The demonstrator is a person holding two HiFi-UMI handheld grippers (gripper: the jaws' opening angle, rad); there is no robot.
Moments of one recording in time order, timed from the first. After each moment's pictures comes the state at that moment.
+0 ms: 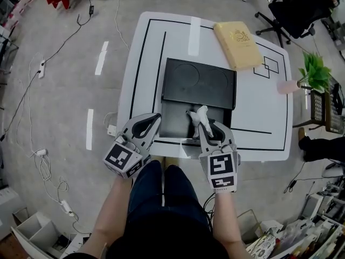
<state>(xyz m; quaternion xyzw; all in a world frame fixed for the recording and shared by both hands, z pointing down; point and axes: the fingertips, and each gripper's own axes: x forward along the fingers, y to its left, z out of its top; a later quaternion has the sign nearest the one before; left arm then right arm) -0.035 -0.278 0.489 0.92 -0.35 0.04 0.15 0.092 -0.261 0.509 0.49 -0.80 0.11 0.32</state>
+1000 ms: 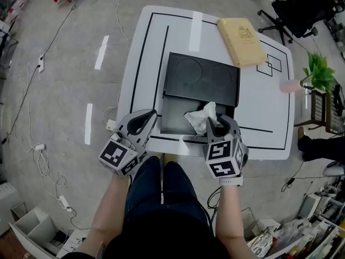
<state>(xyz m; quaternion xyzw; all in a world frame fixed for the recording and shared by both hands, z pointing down) -0.053 -0.277 0.495 0.92 -0.37 0.03 0.16 0.121 -0.268 0.541 0.46 -0.75 0.10 0.46</state>
